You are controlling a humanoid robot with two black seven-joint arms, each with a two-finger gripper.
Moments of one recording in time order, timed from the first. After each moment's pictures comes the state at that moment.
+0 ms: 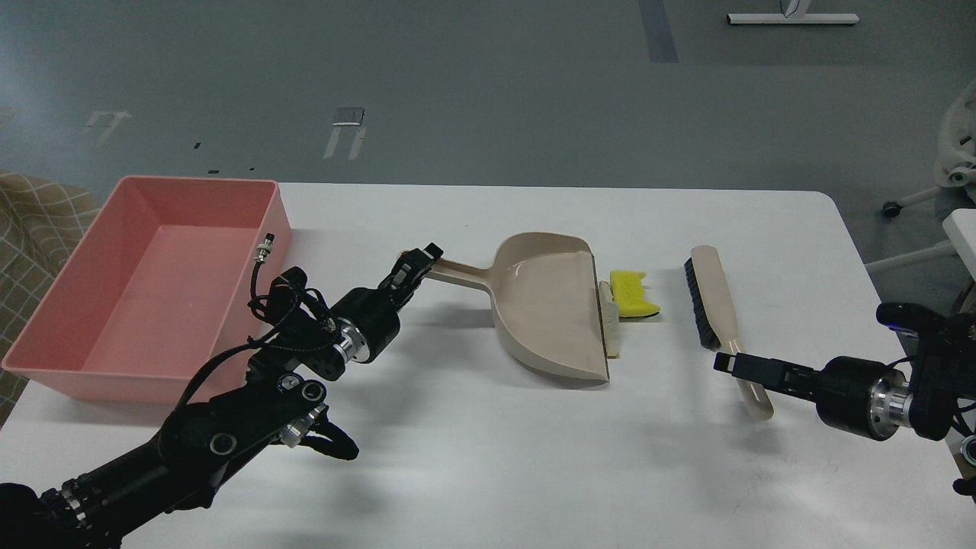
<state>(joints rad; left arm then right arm) -0.42 0.29 -0.64 -1.17 1.07 0.22 -0.15 0.71 -0.93 0.11 1.43 -1.15 0.15 0.16</state>
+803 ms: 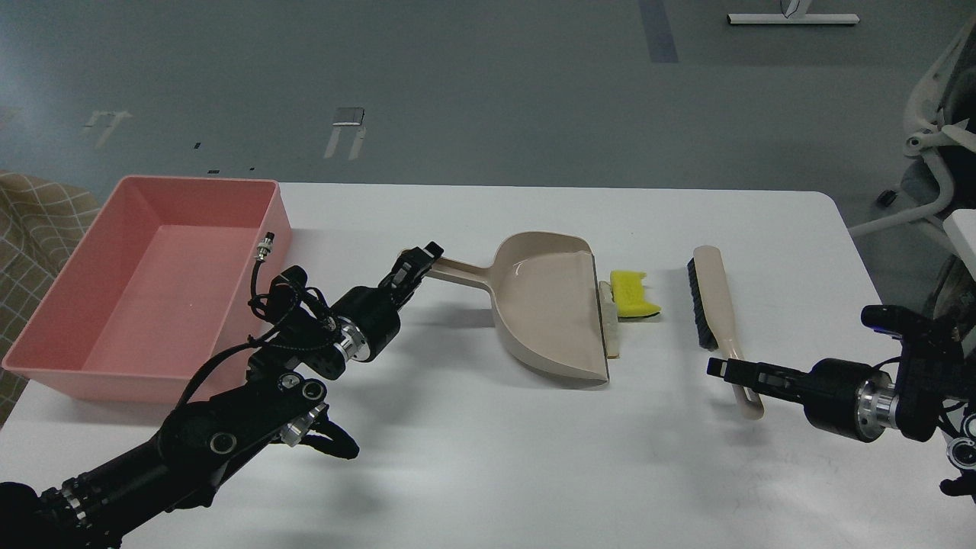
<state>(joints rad) -0.43 0.29 -0.64 -1.17 1.07 0.22 -0.15 0.71 -0.93 0.11 1.44 -1.17 0.14 0.15</state>
